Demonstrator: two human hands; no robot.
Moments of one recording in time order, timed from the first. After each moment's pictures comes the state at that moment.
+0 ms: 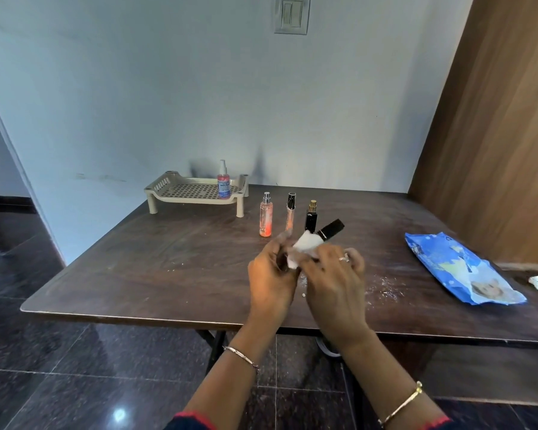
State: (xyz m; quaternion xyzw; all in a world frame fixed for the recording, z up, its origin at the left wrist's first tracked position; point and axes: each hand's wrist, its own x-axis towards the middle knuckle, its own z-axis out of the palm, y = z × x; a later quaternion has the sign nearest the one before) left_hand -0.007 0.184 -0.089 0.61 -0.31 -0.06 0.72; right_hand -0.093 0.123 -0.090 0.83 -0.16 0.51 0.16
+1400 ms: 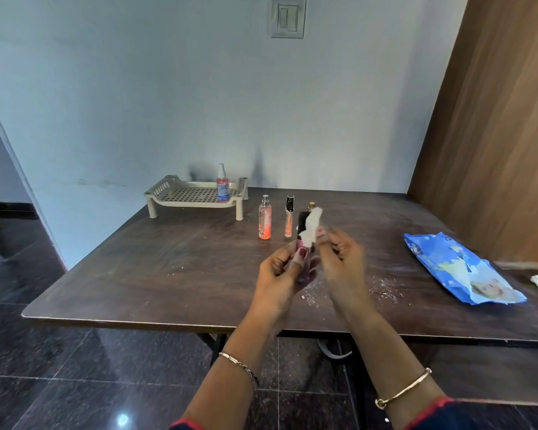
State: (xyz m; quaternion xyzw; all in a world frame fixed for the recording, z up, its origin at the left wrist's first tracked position) left_hand -0.016 0.182 -0.086 0.42 -0.29 -0.32 0.80; right_hand -0.082 0.116 -0.058 0.66 -0.18 0.50 -0.53
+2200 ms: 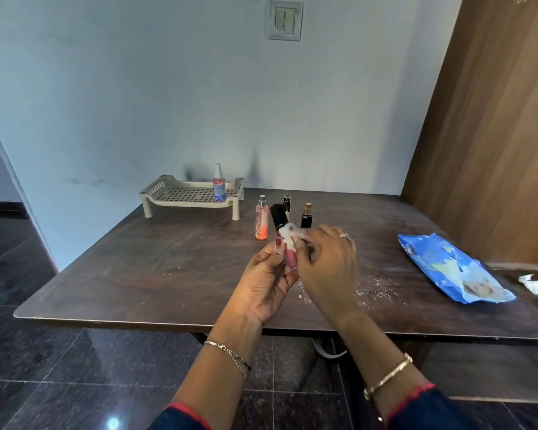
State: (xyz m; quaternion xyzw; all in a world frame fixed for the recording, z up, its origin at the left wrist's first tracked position) left_hand 0.005 0.193 -0.076 0.28 -0.19 -0.45 0.83; right_hand -0.076 0.126 -0.056 0.83 -0.26 0.48 -0.11
